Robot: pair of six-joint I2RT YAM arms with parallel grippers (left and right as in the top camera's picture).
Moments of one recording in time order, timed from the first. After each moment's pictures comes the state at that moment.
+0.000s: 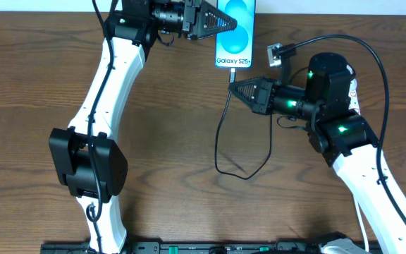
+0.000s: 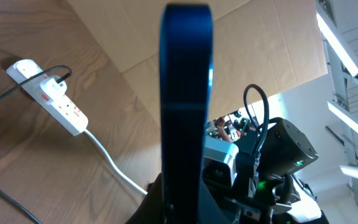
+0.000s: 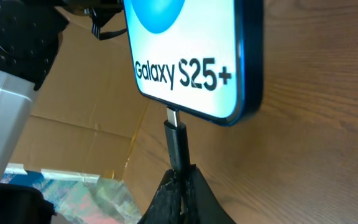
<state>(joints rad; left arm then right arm) -0.22 2.05 1.99 -0.30 1.45 -0.69 0.31 1.30 1.12 -0.25 -0.77 0.69</state>
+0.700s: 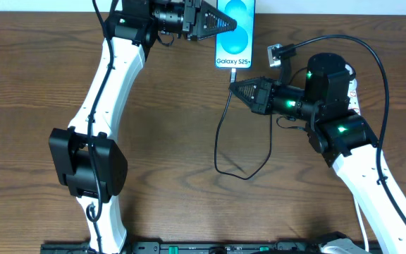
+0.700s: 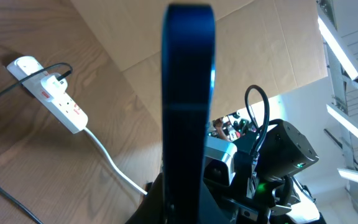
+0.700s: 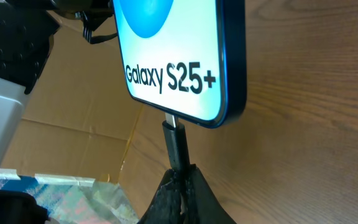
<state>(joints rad) -0.22 2.05 1.99 -0.31 1.45 -0.69 0.31 1.30 1.12 -0.26 -0.75 0.69</state>
